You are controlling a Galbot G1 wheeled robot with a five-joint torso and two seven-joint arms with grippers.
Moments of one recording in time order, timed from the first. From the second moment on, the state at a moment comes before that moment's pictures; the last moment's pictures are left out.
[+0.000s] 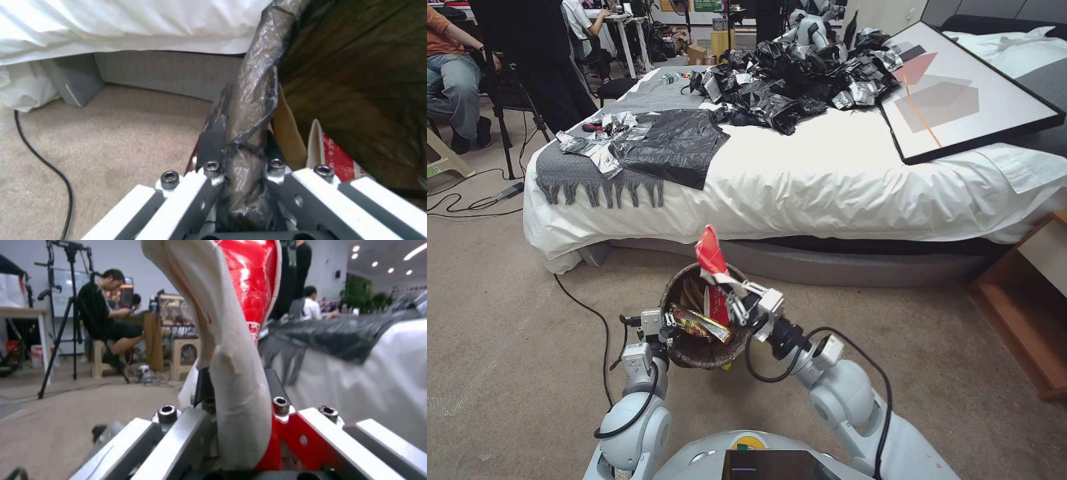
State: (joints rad) left arm 1.65 -1.46 -0.38 -2.20 -0.16 0.31 -0.31; right arm -1.32 1.16 0.02 2.11 0.29 0.17 -0.28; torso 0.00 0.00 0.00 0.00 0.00
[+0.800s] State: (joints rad) left arm 1.65 -1.46 -0.38 -2.21 -0.16 0.31 -0.31; right arm -1.33 1.21 0.00 1.92 0.26 0.21 -0.27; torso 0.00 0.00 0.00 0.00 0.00
